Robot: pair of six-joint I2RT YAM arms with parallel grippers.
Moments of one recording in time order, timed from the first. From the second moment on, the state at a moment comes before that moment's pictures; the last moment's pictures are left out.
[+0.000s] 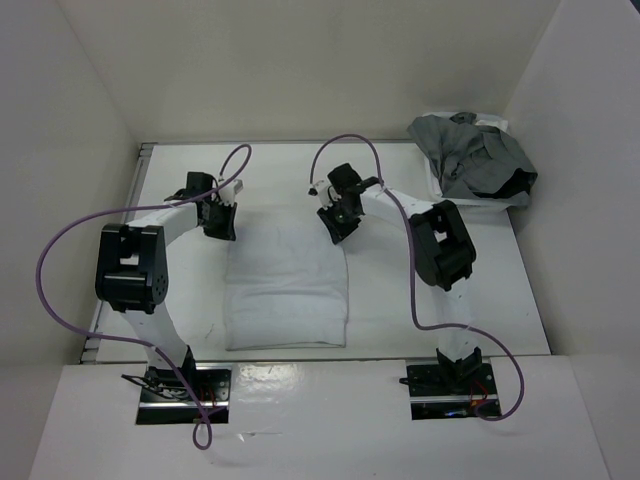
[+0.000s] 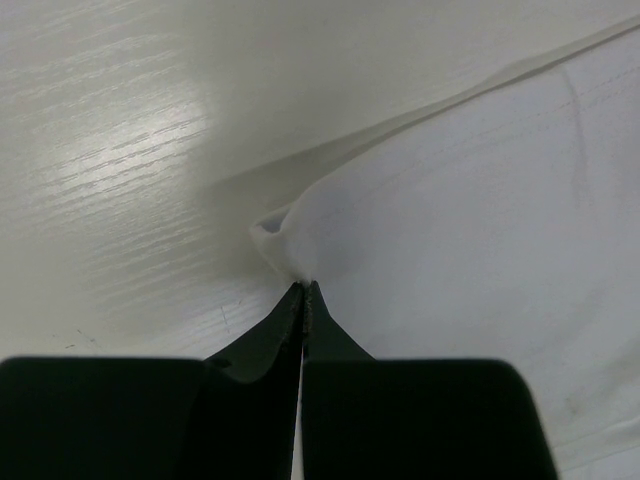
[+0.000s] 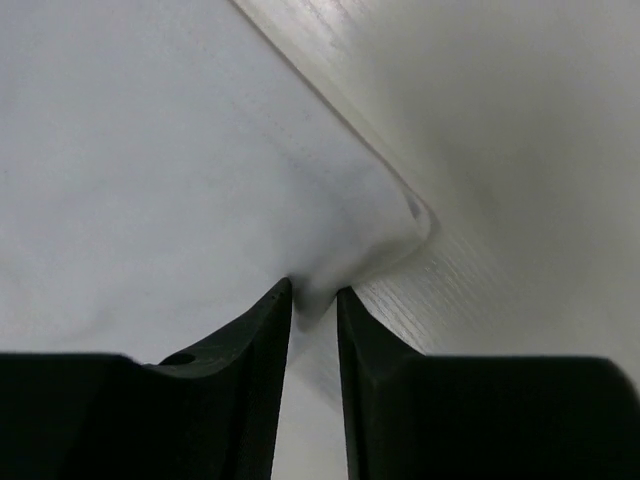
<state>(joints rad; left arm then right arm) -0.03 1.82 1.15 -0.39 0.30 0.15 0.51 2.13 1.58 -0.62 -0.22 -0.23</state>
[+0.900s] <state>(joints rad) -0.12 2.04 1.48 -0.40 0.31 0.15 0.39 2.14 1.59 -0.56 0.05 -0.24</state>
